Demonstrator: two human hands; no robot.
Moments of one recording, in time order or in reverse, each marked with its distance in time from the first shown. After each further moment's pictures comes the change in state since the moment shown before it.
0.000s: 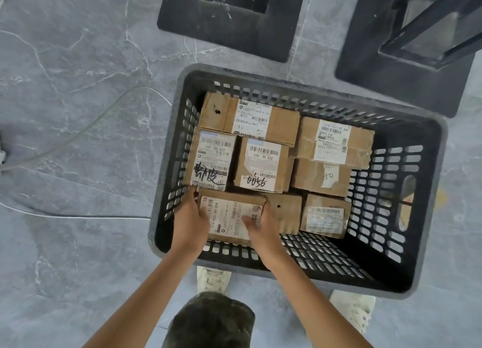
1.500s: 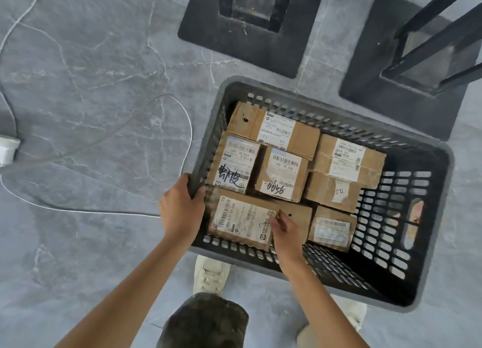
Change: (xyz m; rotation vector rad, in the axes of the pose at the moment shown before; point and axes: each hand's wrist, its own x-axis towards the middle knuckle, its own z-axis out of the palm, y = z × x) left_hand 0.000 0.016 -0.037 0.112 0.277 0.057; right_hand -0.010 0.008 -0.031 0.098 0.146 0.082
